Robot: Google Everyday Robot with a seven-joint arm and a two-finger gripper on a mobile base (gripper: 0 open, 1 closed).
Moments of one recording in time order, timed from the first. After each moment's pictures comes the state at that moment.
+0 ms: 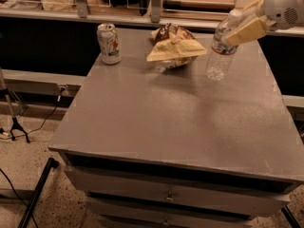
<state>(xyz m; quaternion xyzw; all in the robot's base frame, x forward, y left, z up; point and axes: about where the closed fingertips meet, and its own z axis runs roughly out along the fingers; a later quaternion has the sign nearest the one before) 0.628 -0.212 0.994 -0.53 0.73 0.12 0.42</state>
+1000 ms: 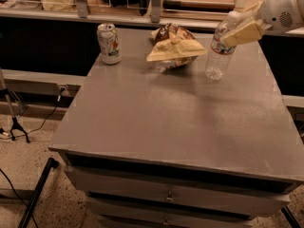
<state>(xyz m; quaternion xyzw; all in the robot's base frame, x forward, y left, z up) 0.635 -0.212 0.980 -0.51 0.74 0.14 0.42</state>
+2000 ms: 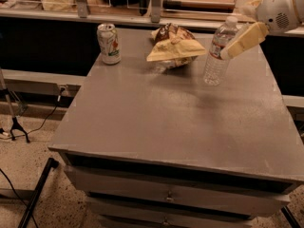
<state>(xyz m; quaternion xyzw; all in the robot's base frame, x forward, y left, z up) 0.637 -0.207 0.977 -0.51 0.74 0.14 0.42</state>
